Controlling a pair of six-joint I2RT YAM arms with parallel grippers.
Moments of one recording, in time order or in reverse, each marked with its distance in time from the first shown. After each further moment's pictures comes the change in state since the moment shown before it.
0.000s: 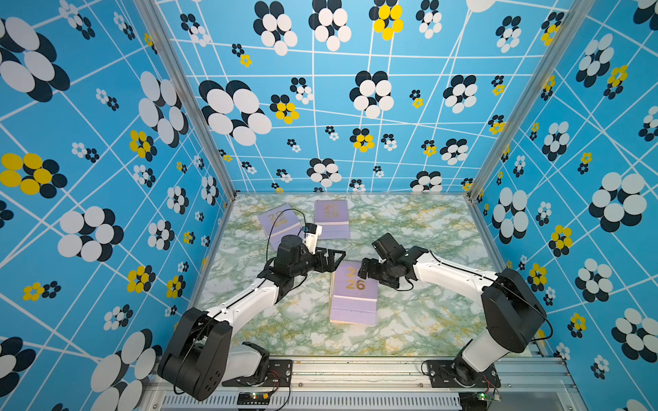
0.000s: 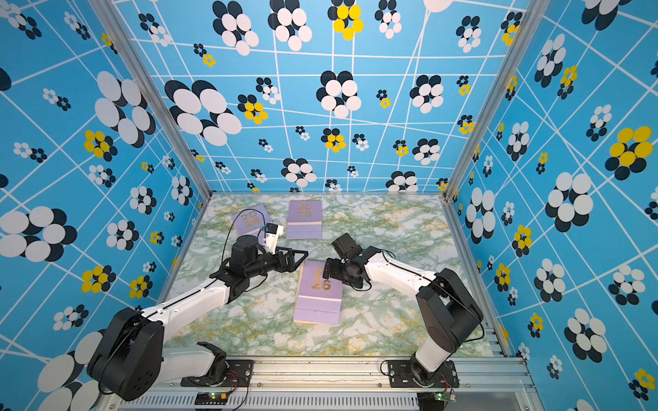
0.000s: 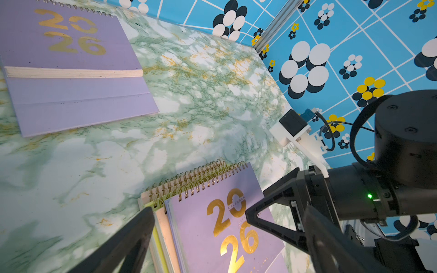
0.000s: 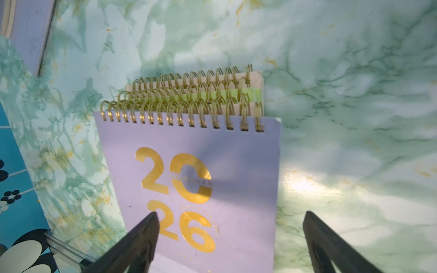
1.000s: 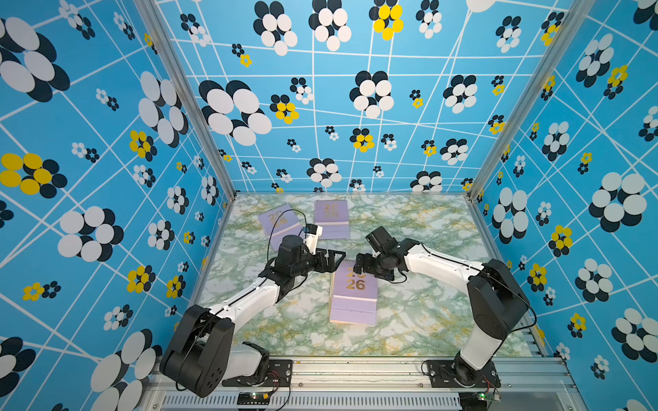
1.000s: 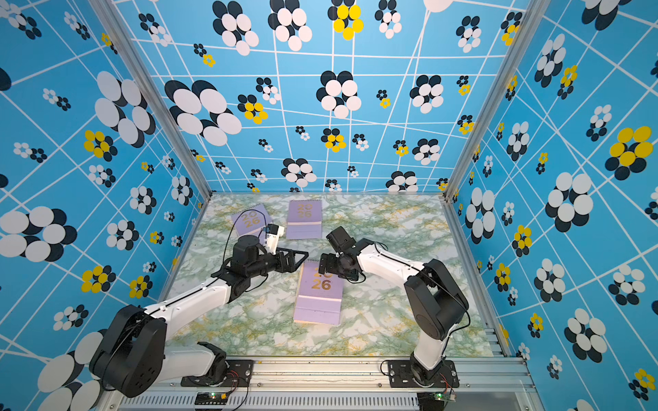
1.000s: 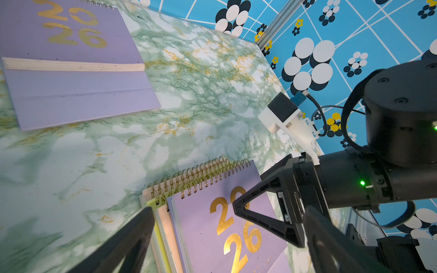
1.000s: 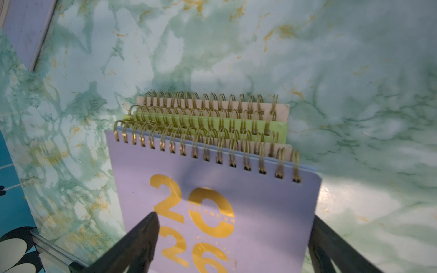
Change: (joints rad) left arm 0.001 0.019 0.000 0.000 0.000 0.000; right arm -0.005 0.114 0.140 -0.033 -0.008 -0.074
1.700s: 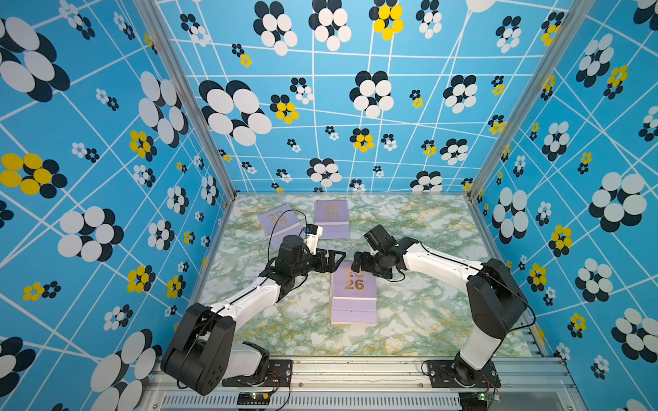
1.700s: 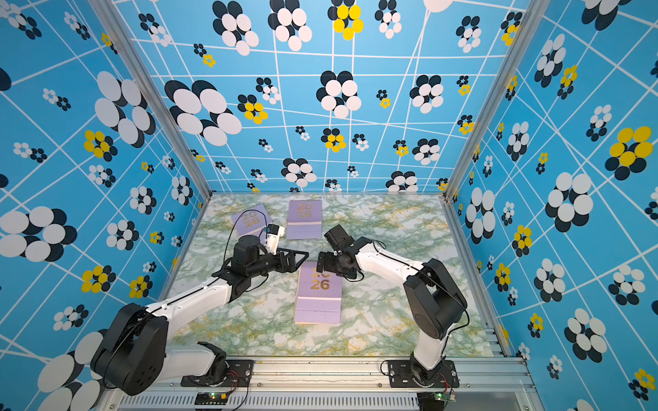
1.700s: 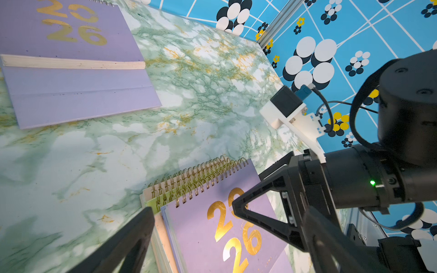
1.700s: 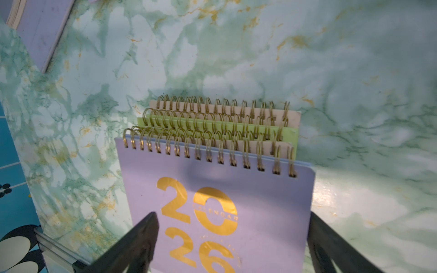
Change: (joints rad) left arm 0.000 0.026 0.000 0.009 0.000 -0.003; right arm 0.008 0.008 0.023 -0.010 0.005 -0.003
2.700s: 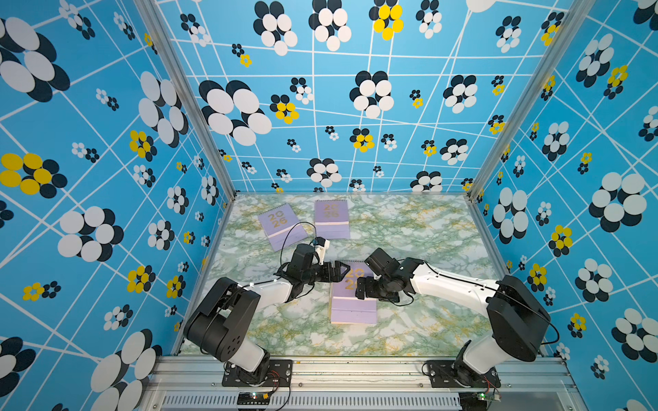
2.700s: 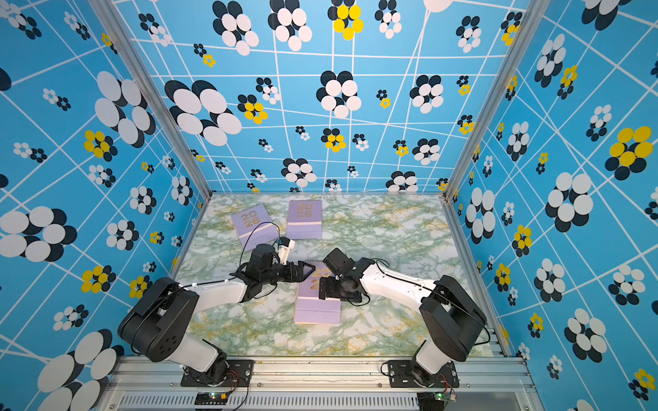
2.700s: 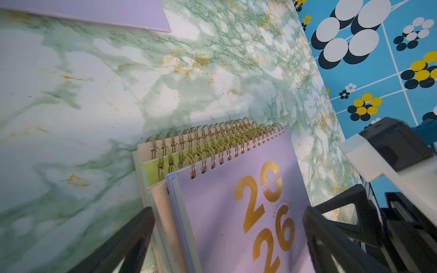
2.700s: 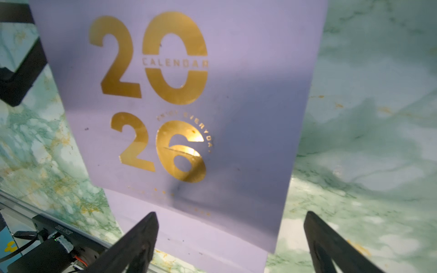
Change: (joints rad) left arm -0.063 0.198 -0.044 0.081 -0.029 -0.068; right arm 0.140 -0.171 -0.225 -0.030 0.002 0.053
